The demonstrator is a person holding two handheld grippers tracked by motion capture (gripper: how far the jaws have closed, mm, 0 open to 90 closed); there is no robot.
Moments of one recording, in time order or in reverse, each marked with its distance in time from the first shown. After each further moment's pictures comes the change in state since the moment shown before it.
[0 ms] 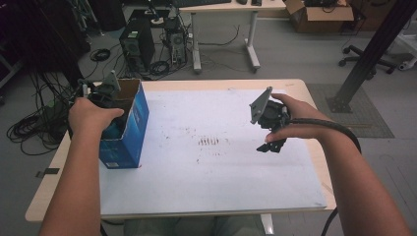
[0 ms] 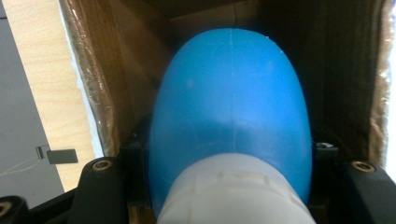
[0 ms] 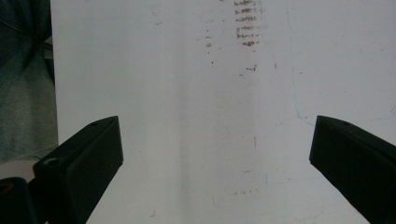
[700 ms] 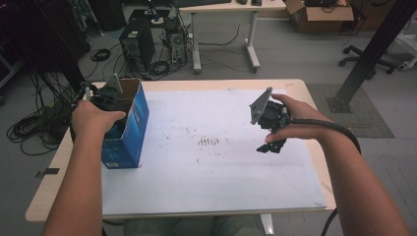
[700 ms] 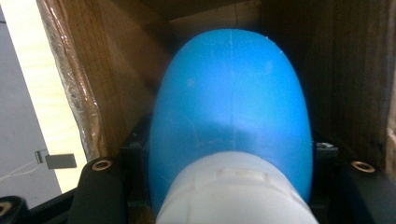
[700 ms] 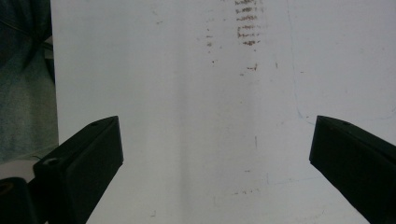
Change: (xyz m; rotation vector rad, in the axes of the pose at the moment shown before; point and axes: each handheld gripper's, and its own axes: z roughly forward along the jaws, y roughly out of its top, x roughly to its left) left arm -0.003 0.000 0.006 -0.014 0.011 0.007; right arm 0.001 -0.001 0.000 0.003 0.001 0.004
